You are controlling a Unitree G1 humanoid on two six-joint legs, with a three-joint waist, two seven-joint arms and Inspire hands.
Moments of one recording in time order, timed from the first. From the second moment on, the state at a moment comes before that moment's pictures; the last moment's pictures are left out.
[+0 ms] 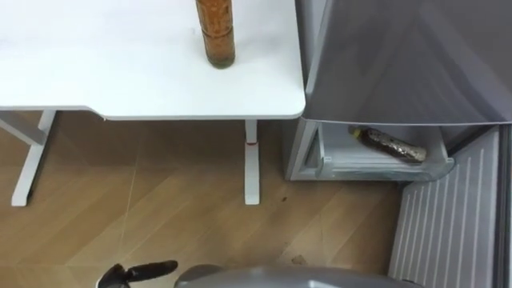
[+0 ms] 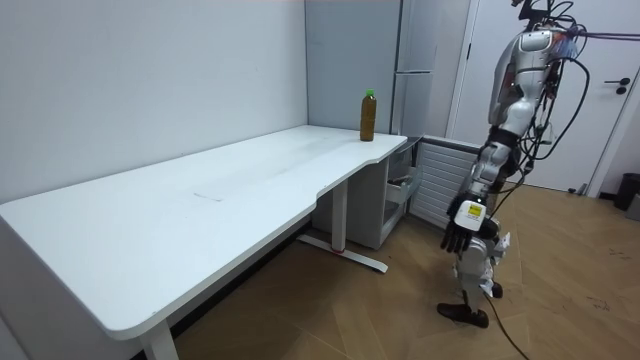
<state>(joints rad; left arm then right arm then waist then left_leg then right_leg) 0.13 0.21 0.21 1.12 -0.36 0.09 0.18 0.09 -0.30 -0.01 1.31 0.42 0.15 0.18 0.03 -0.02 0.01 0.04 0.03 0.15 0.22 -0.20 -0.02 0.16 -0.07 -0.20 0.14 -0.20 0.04</state>
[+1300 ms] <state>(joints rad) 0.15 0.20 0.36 -0.06 -0.18 -0.13 0.88 0.16 -0.26 -0.06 1.24 0.31 0.05 0.11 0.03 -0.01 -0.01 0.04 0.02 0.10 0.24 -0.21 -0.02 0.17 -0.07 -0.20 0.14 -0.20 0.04</state>
